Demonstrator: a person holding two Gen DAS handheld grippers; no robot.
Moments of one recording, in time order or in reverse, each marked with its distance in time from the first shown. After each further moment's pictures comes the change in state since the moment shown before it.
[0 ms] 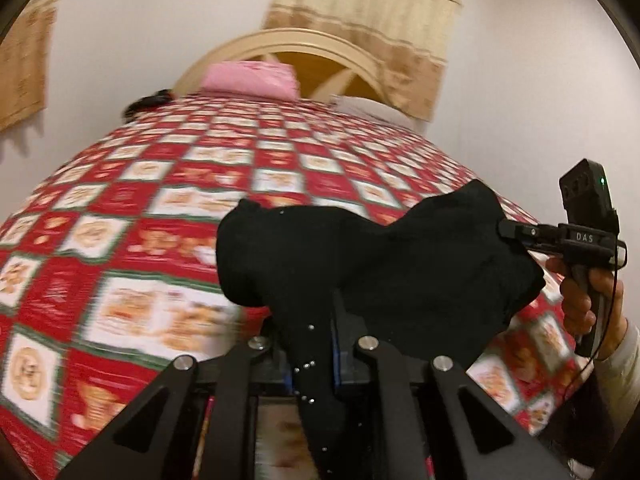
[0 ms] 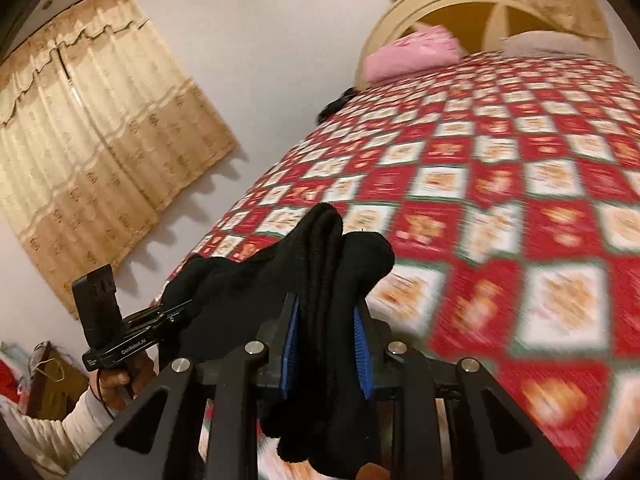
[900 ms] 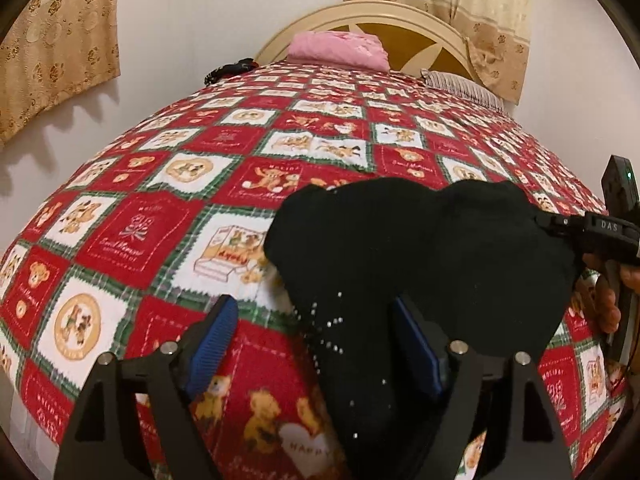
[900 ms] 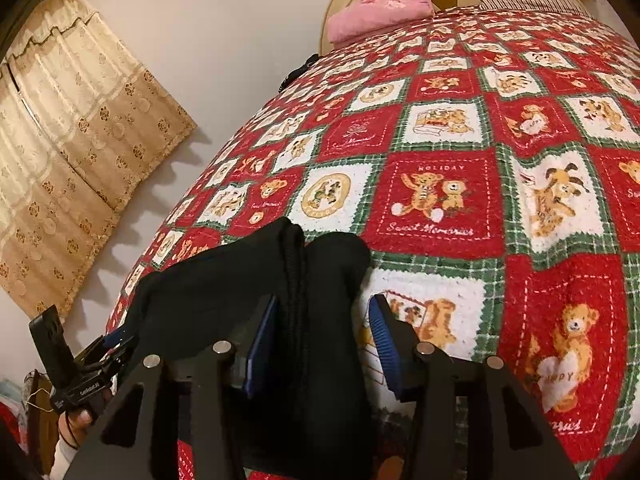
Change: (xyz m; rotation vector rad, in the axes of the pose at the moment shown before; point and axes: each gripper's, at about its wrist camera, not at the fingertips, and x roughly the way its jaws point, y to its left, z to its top) left arm 0.028 0.046 -0.036 -0.063 0.097 0.293; right arm 0.121 -0.043 -0.003 0.110 0.091 -0.103
